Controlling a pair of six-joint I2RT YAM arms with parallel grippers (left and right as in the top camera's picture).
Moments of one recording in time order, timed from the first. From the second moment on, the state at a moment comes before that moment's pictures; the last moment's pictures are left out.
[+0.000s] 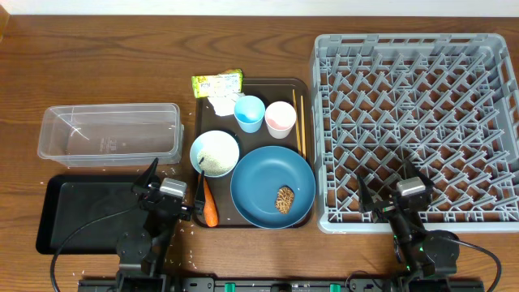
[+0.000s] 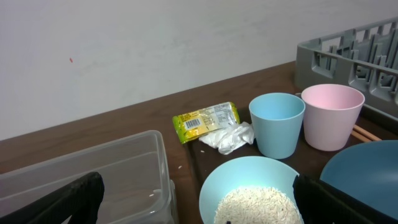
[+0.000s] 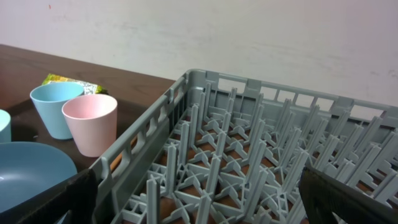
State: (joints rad) left arm -0.06 0.01 0.01 -0.09 0.18 0.20; right arm 0.06 0.01 0.01 -0.05 -0.21 -0.09
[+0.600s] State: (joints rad) left arm -0.06 0.01 0.01 -0.09 0.18 0.20; right arm 0.06 0.01 0.01 -0.05 -0.22 -0.09
